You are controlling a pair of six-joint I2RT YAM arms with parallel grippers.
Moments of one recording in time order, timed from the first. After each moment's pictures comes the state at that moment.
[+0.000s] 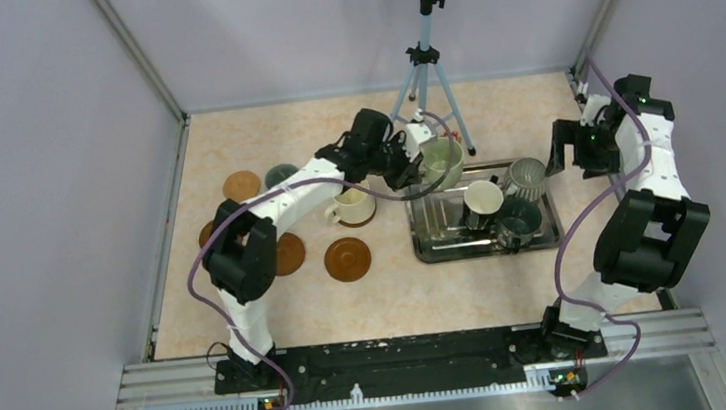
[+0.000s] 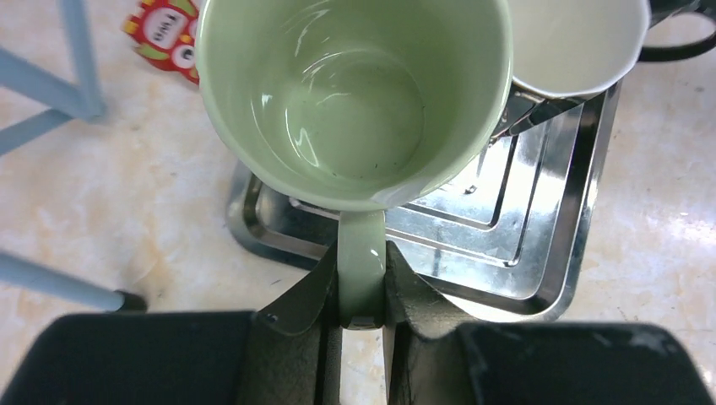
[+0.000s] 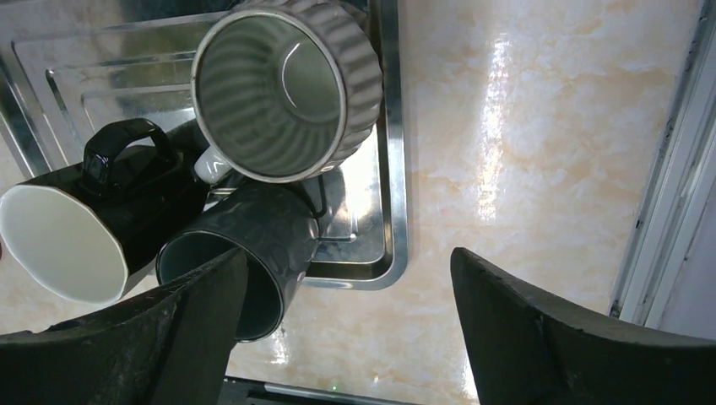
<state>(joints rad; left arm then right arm) -0.68 1.94 1.55 -0.29 0.51 0.35 -0.38 1.60 1.42 -1.03 -0.30 -0.22</state>
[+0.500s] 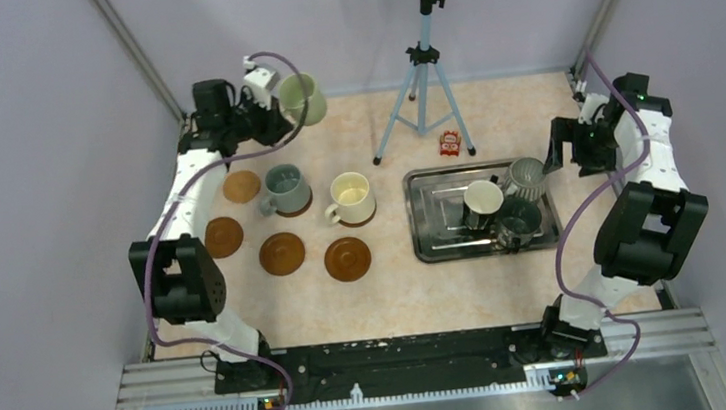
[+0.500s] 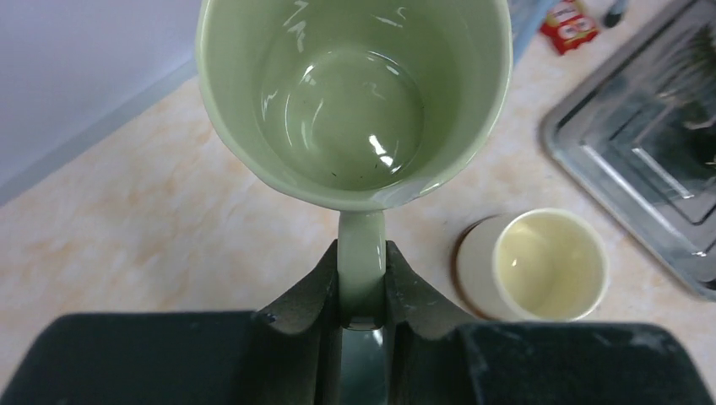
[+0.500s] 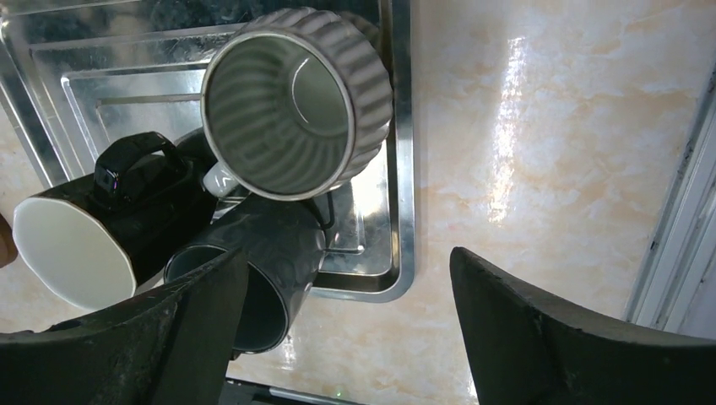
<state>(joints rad) -0.10 1.66 1.51 -0.34 0.62 0.28 -0.38 1.64 1.44 -1.03 -0.33 -0.22</state>
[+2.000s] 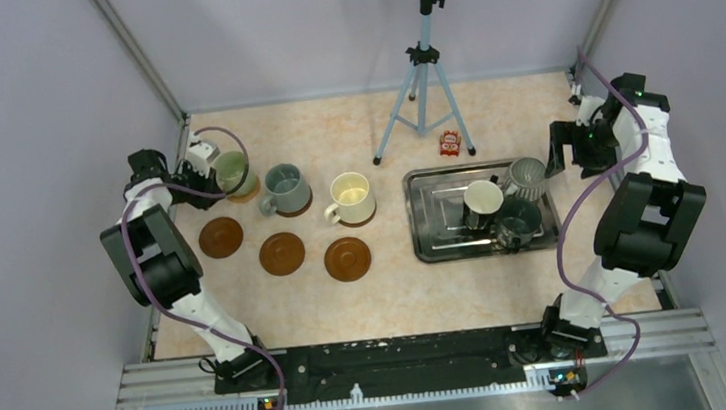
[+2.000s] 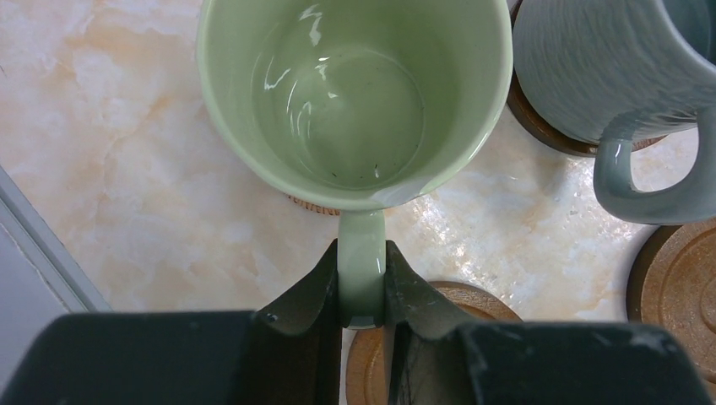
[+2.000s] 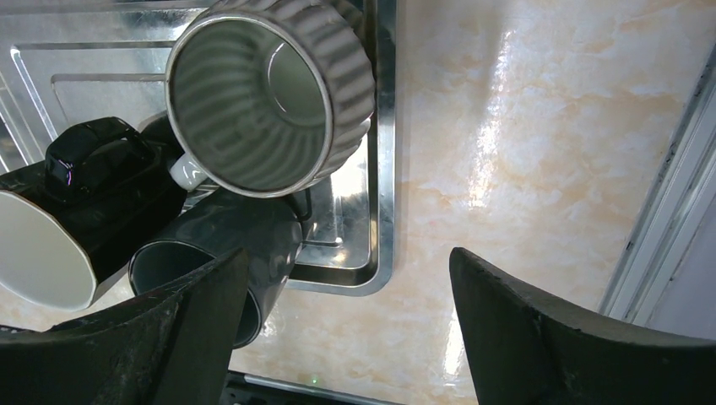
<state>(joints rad) 0.45 1.85 1.31 -0.49 0.74 0.89 -0.38 1.70 1.48 -1.06 -0.30 -0.29</state>
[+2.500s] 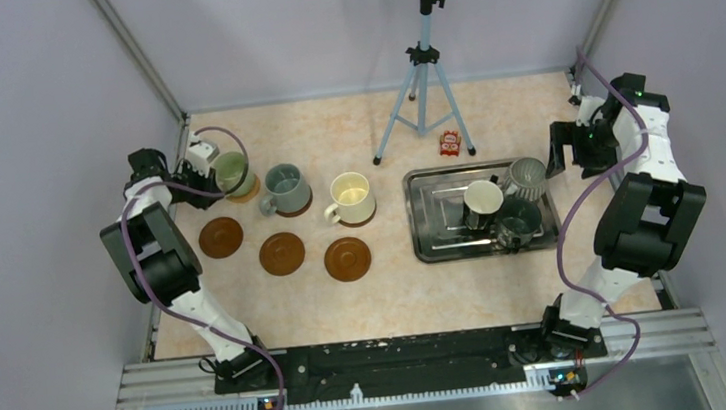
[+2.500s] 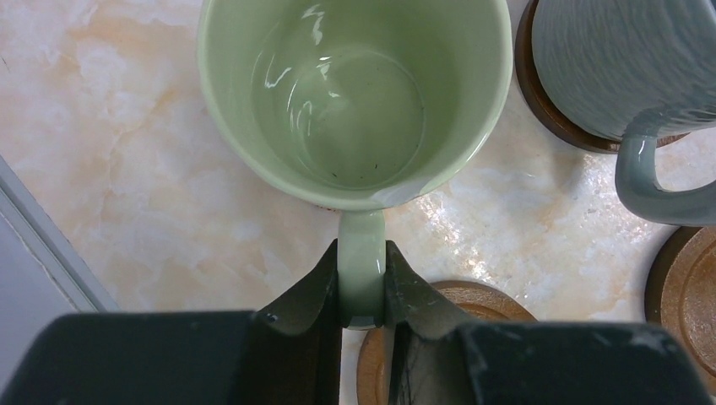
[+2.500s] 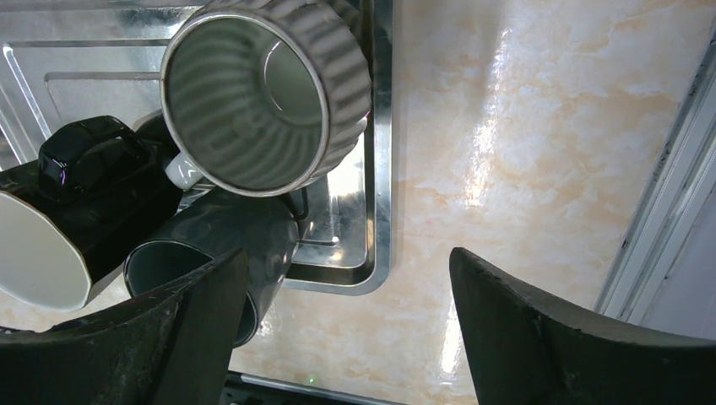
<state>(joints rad) 0.45 1.88 1.34 -0.49 0.72 0.90 -0.38 1.70 1.48 -1.06 -0.30 -0.30</state>
